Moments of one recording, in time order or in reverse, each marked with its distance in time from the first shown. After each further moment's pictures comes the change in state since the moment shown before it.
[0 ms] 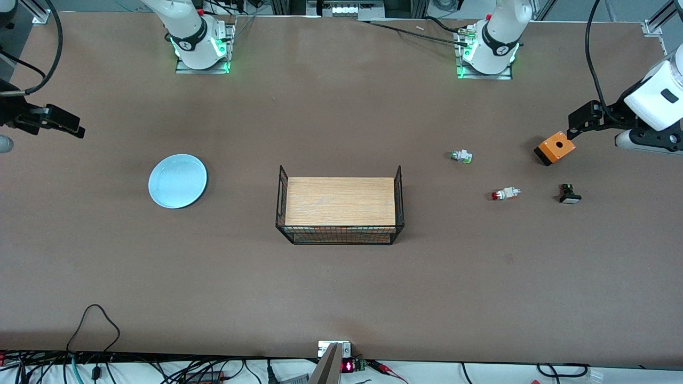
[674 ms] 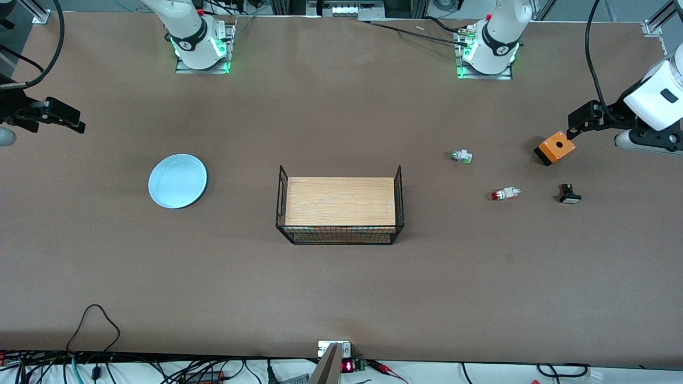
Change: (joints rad) left arm 0.000 0.000 0.000 0.000 0.000 0.000 0.000; right arm 0.009 -0.005 0.002 -0.002 0.000 0.000 -0.048
